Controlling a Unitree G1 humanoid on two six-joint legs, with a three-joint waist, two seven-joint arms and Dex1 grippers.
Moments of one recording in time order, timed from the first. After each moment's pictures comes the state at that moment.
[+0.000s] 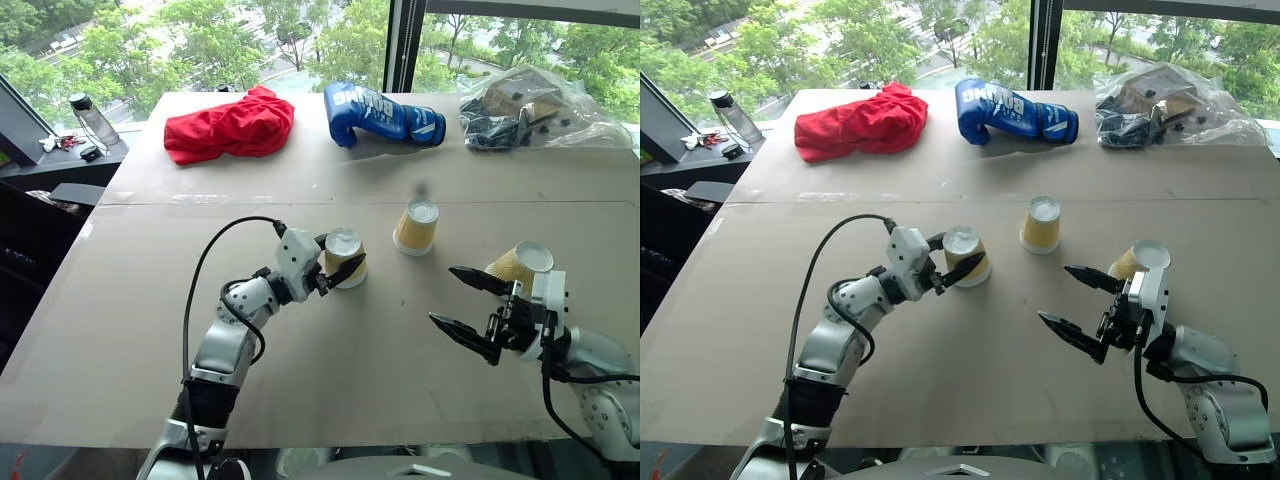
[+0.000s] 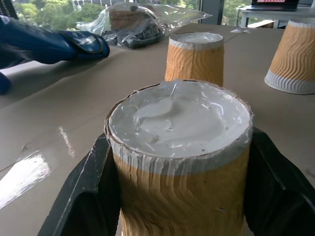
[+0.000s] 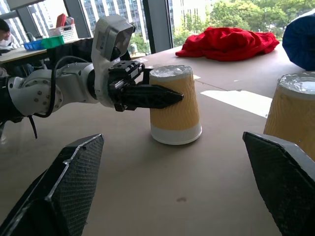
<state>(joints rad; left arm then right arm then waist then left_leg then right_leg) -0.26 0.33 -0.15 -0.01 -0.24 0.01 -0.77 0.20 -0.54 -0.12 -0.40 0.60 0.15 0.99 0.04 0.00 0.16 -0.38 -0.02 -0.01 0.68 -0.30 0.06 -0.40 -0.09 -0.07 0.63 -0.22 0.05</state>
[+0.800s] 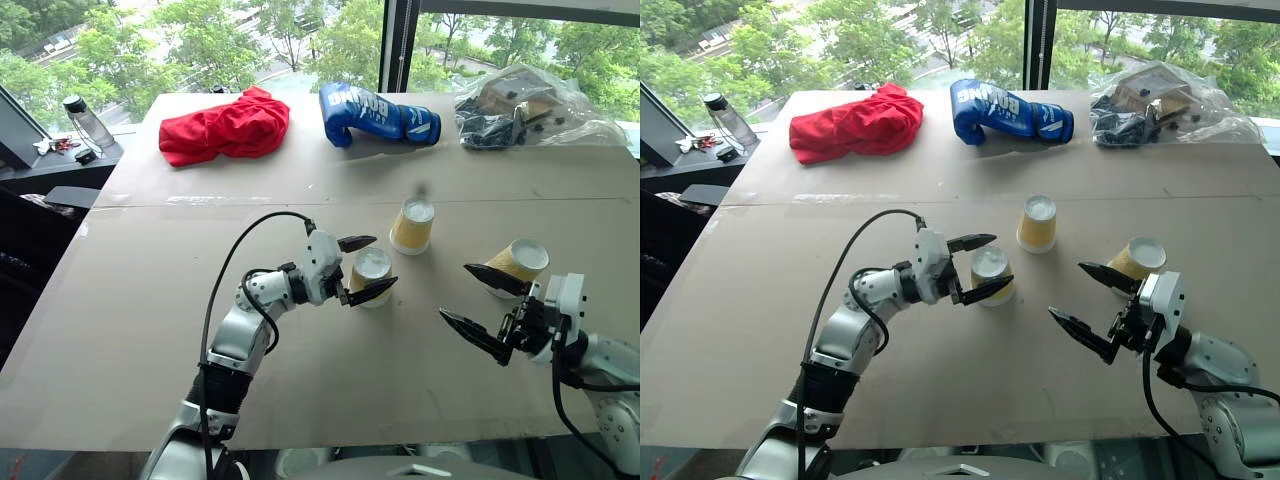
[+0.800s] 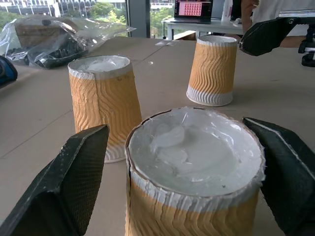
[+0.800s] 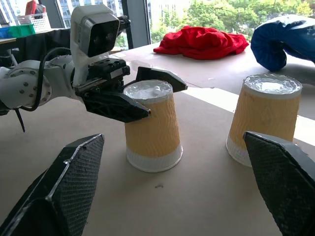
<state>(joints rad) -0.30 0.34 -0.18 -0.04 -0.35 0.06 -0.97 0.20 -0.52 -0.15 -0.46 0.59 0.17 0.89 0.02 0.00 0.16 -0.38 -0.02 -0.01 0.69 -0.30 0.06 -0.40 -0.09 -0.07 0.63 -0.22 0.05</state>
